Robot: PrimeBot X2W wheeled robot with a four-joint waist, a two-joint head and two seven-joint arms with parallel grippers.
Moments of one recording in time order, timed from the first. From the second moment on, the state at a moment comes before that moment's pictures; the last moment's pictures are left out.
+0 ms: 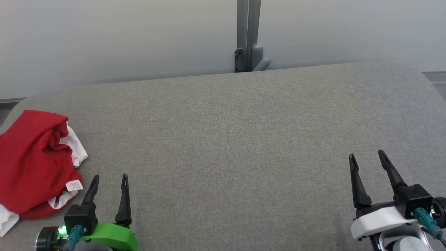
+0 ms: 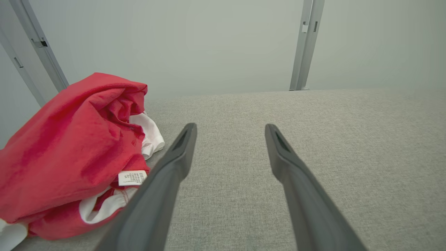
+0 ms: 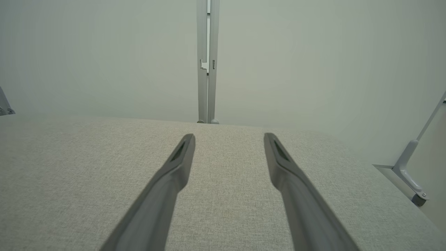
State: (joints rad) left arm -0.04 0.08 0.00 0.31 -0.10 -0.10 -0.25; right arm 0.03 -0.06 -0.07 0.08 -0.01 0.13 -0.25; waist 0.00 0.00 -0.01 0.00
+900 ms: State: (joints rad) left arm -0.04 0.07 0.01 0.33 -0.08 -0.12 -0.26; right arm 0.03 -0.05 -0.08 0.08 -0.01 0.13 -0.26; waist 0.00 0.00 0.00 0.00
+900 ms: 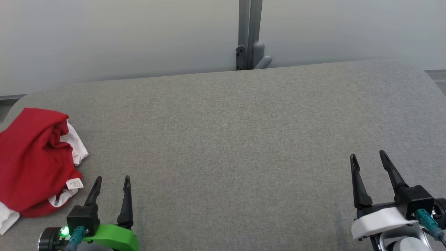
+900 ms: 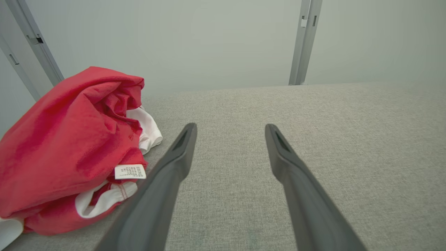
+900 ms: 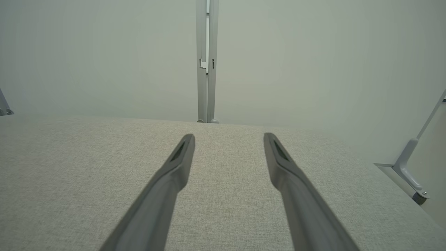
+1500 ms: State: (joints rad) left arm -0.06 0.06 0.01 0.35 -0.08 -0.12 -0.26; right arm 0.05 -0.05 -0.05 0.08 0.00 0.13 -0.26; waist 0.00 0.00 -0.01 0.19
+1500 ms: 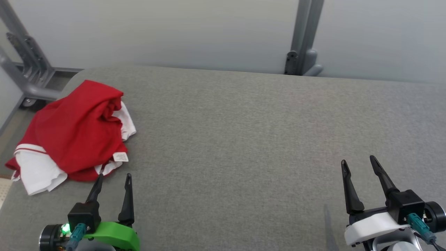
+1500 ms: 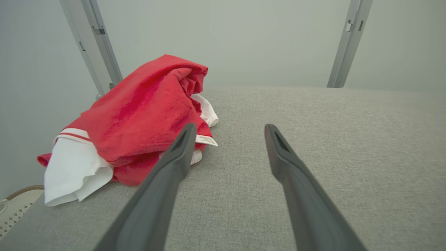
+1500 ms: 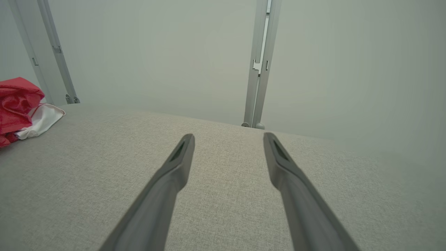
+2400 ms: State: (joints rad) left arm -0.37 0.14 0.03 0.46 -0.21 -0.13 -0.16; right arm -0.12 -0.12 0.06 0.04 0.00 0.13 -0.26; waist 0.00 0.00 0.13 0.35
